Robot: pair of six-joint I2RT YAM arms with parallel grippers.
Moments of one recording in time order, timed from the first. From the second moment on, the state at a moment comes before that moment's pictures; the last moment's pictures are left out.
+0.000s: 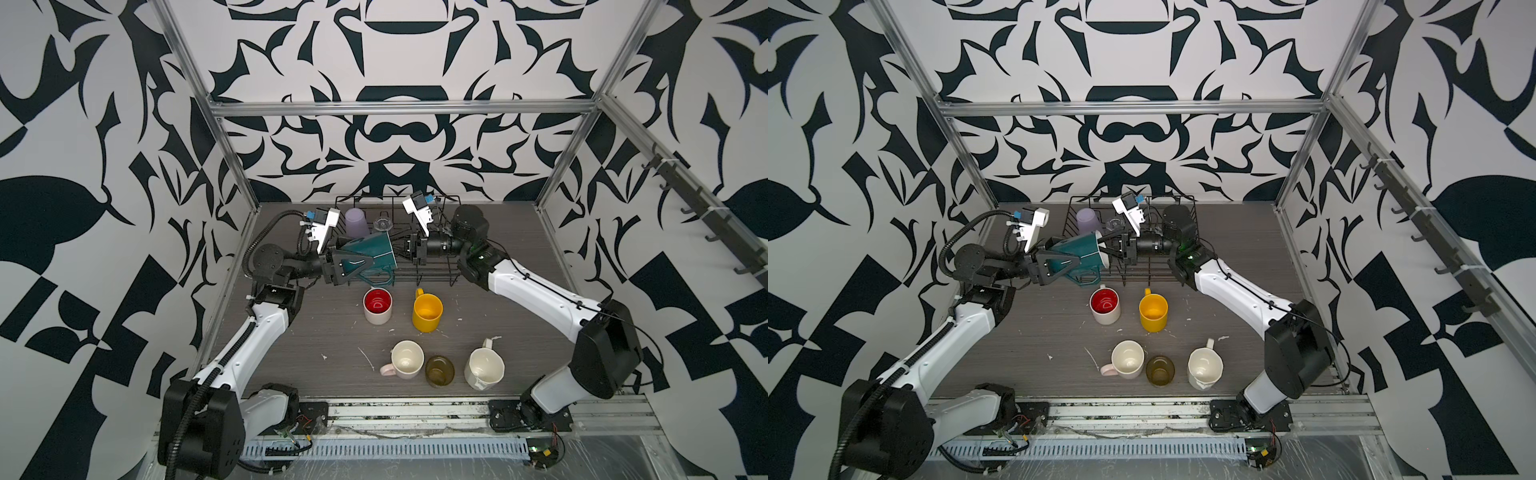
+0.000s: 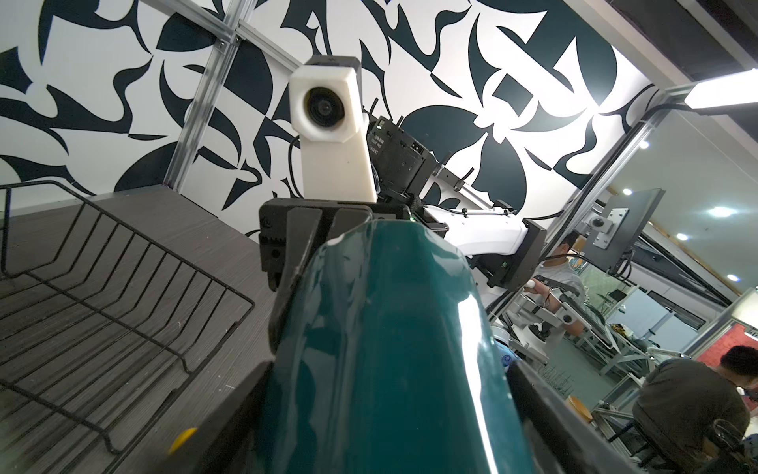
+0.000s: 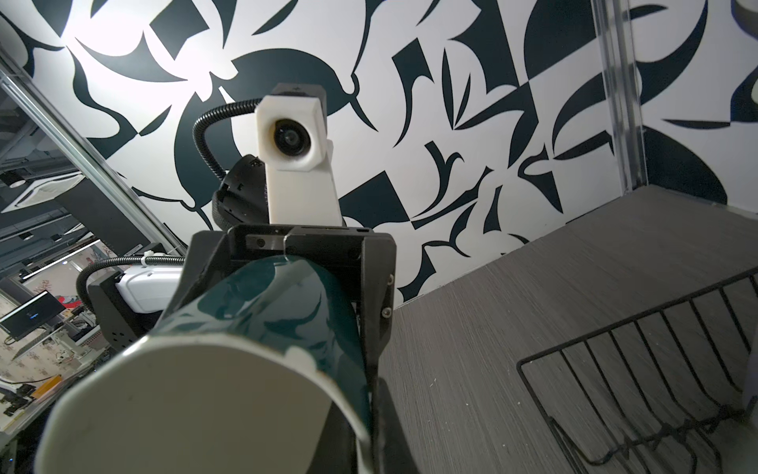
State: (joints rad) left arm -0.24 1.15 0.76 0.86 1.25 -1.00; right arm 0.61 1.56 1.23 0.37 -0.99 0.55
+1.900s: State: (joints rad) left arm -0.27 1.12 1.21 -0.35 0.78 -0.47; right arm 0.55 1.39 1.18 -0.11 -0.26 0.42
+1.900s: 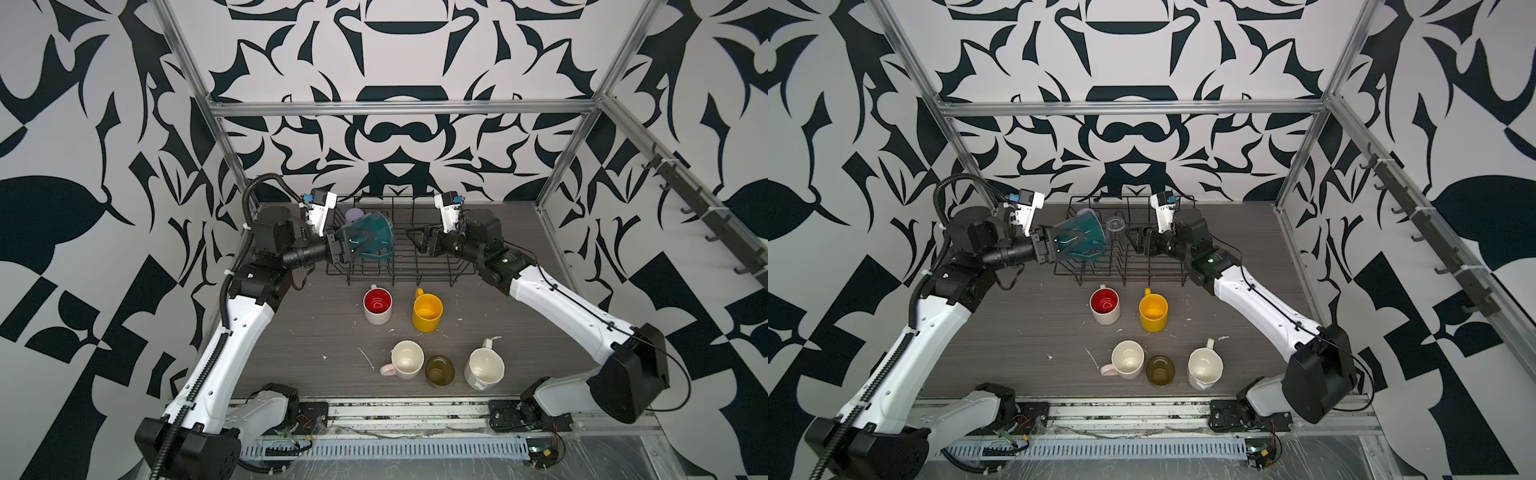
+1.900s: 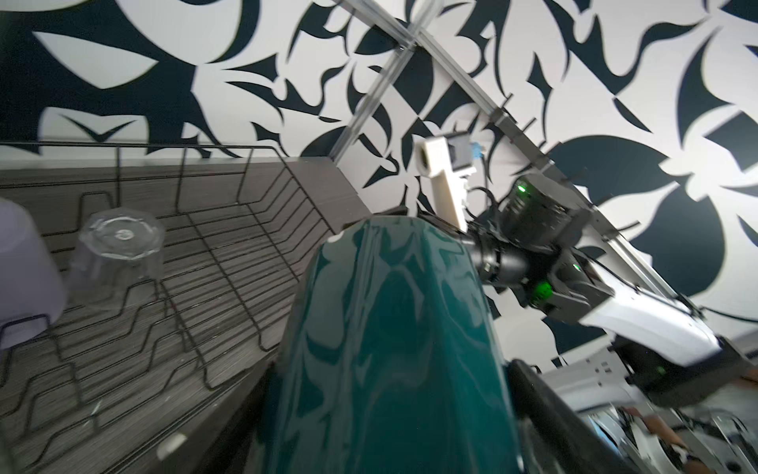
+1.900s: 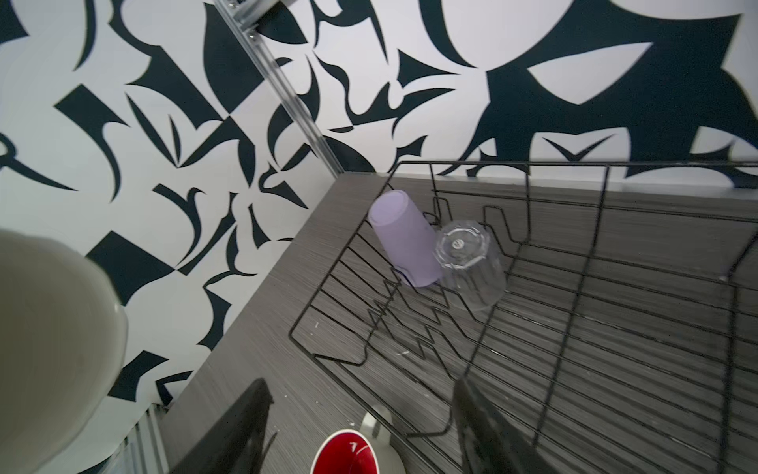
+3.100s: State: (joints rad) left arm -0.27 1.59 1.54 -0.83 0.22 -0.59; right arm 0.45 1.22 1.00 -0.21 -0.08 0.36
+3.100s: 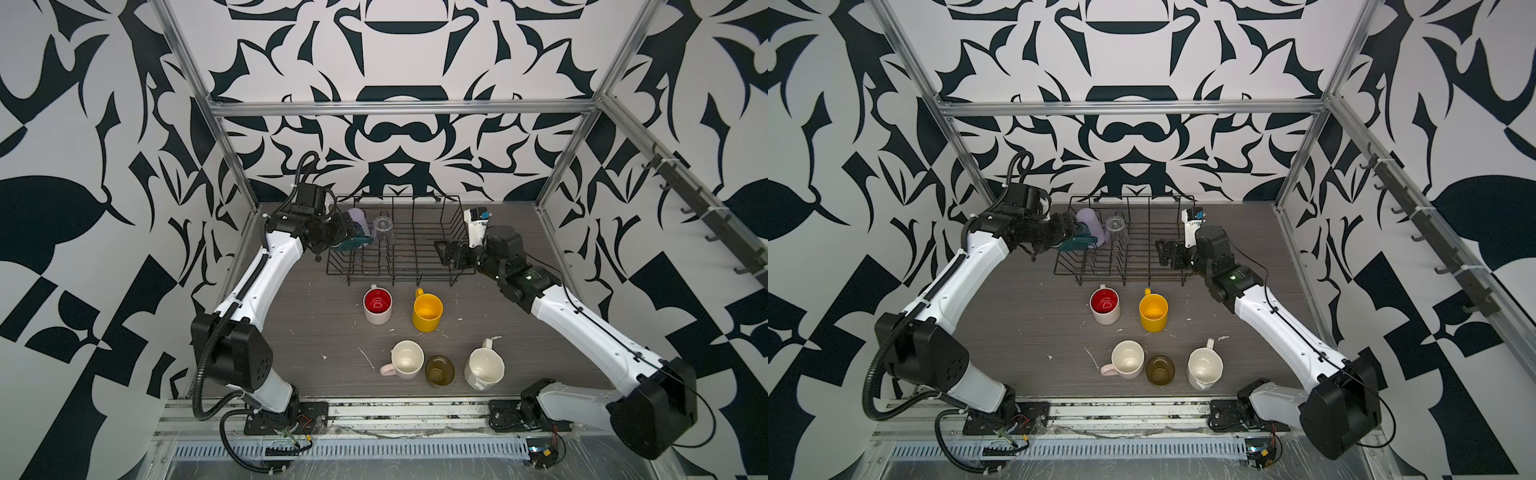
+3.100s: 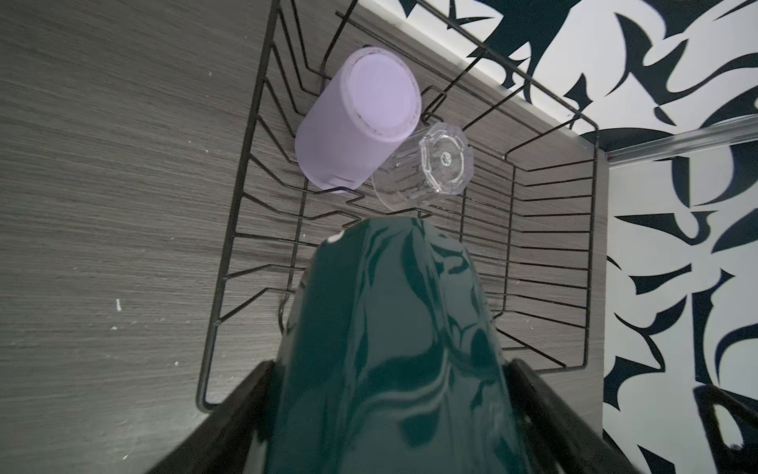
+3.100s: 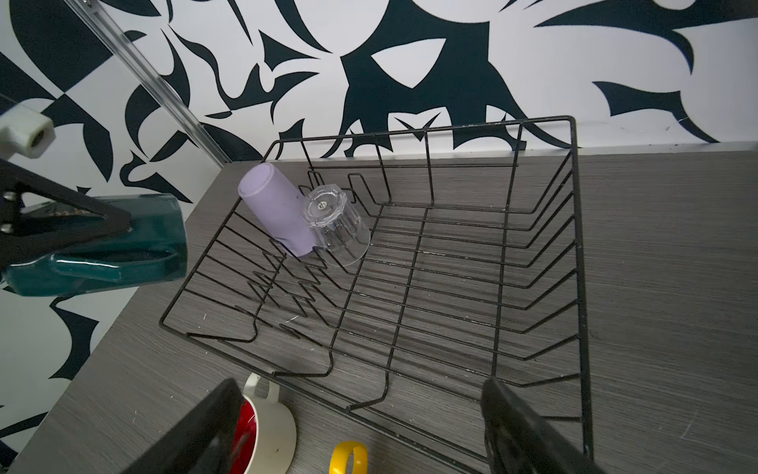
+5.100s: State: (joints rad) left arm -0.31 1.96 1.64 -0.84 0.16 -0.57; right arm 0.36 1.22 0.88 -0.15 -0.21 0.38
